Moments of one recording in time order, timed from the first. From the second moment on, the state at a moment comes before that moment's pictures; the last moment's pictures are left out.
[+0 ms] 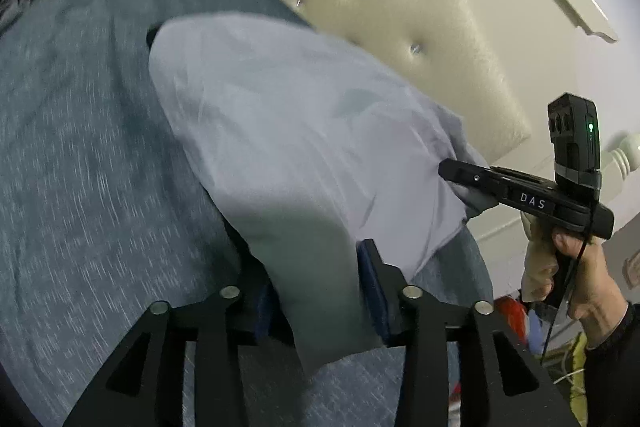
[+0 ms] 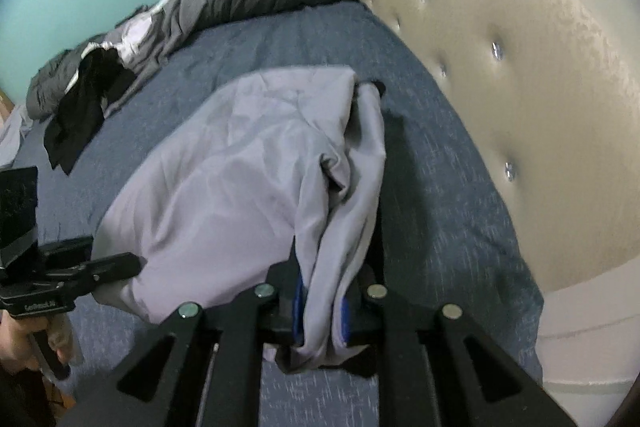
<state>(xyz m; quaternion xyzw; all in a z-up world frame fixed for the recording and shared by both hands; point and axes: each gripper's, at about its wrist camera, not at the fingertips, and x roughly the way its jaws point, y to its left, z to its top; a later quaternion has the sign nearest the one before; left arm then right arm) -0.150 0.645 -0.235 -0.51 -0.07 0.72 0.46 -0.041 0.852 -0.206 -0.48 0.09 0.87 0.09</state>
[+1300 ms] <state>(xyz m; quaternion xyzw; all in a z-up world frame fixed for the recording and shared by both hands) -0.140 0.662 -0.255 -0.47 0.08 0.76 0.44 -0.052 0.849 -0.281 -0.44 0.12 0.88 0.15</state>
